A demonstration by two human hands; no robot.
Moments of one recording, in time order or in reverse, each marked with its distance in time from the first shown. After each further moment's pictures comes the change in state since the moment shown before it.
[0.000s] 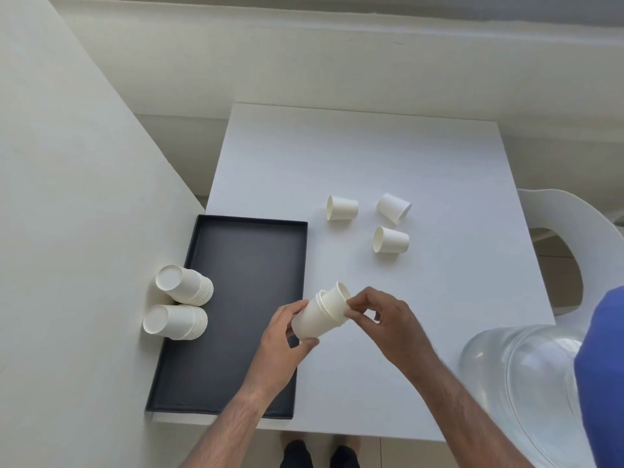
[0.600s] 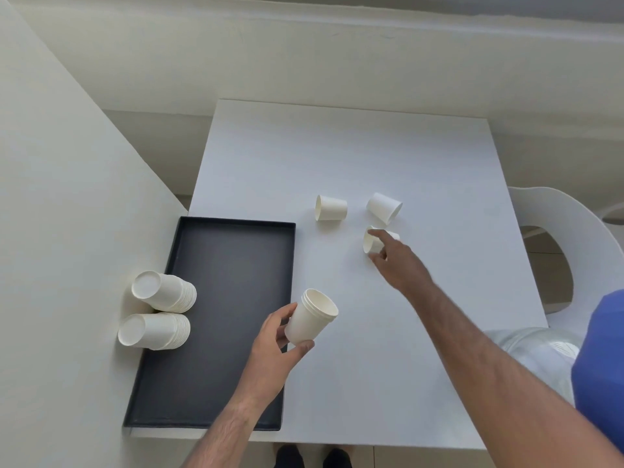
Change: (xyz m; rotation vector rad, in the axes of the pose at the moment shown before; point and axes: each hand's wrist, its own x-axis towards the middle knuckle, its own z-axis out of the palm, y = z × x) left_hand 0.010 -0.006 0.013 -0.178 -0.013 -0.105; right_hand 0.124 0.070 -0.042 -0.326 -0.003 0.228
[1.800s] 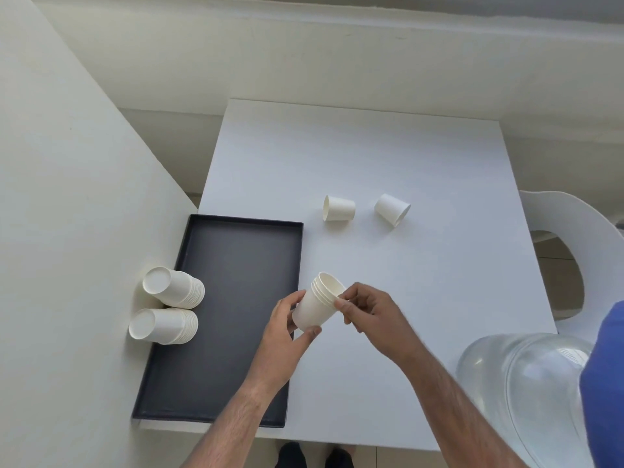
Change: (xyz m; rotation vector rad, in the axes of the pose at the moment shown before) left_hand 0.010 0.013 0.005 0.046 0.045 0.096; right_hand -0.109 -0.053 0.026 0.744 -0.249 -0.077
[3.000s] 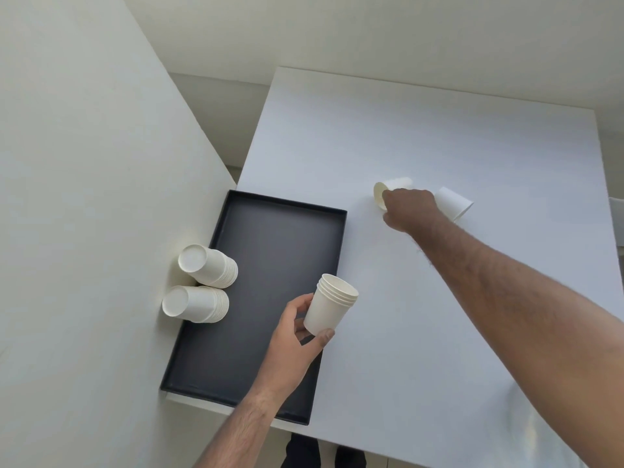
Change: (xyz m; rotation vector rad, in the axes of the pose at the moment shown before) left_hand -0.001 -0.035 -0.029 -0.142 0.085 -0.120; right_hand 0.239 -0.030 -0.030 -1.567 0.016 -0.033
